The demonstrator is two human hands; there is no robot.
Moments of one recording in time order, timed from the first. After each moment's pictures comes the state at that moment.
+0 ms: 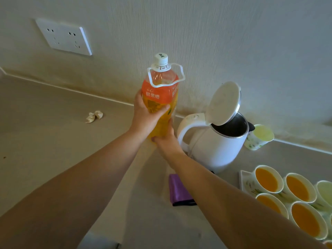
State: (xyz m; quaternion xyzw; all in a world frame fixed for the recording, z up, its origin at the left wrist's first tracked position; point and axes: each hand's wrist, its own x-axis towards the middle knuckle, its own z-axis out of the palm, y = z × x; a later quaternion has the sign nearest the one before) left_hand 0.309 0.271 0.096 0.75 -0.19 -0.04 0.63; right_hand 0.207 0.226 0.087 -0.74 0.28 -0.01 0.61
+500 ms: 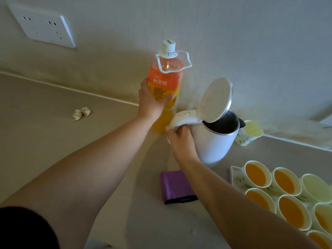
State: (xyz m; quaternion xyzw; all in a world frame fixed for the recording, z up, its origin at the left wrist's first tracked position) left_hand 0.317 0.218 0.102 0.77 -0.19 -0.04 0.61; right_hand 0.172 0.193 0.089 -0.72 0.36 -0.15 0.58
